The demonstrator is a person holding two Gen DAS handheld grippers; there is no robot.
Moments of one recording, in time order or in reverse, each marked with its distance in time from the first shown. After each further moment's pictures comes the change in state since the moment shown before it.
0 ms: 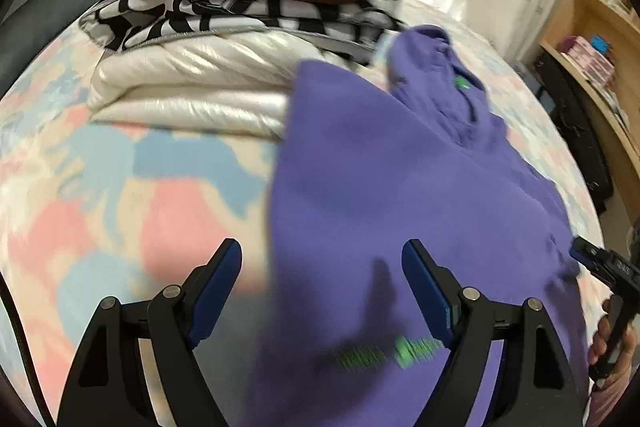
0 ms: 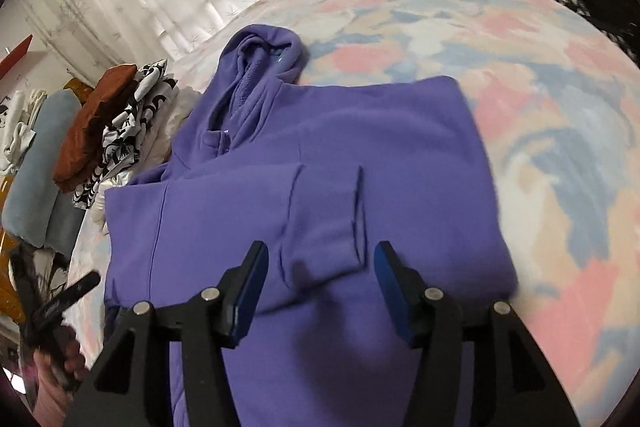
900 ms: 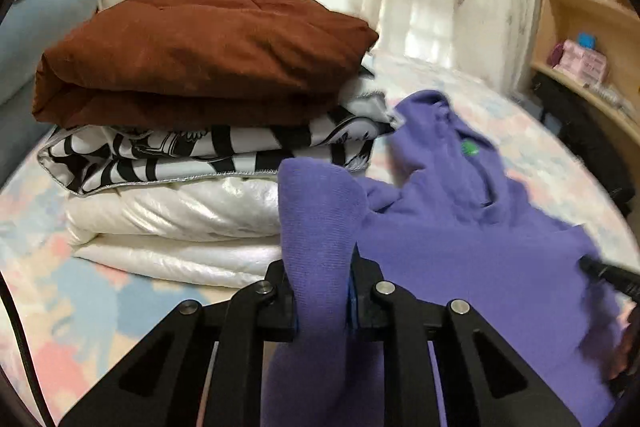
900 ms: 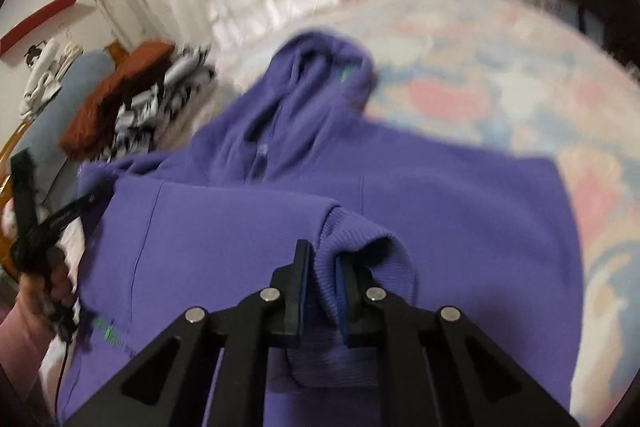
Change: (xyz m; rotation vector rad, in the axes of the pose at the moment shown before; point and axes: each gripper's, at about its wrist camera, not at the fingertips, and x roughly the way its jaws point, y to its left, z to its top) left arm 0.034 -0.034 0.052 0.146 -0.278 0.087; right arm 0.051 0.040 0.029 -0.227 -0.122 0.034
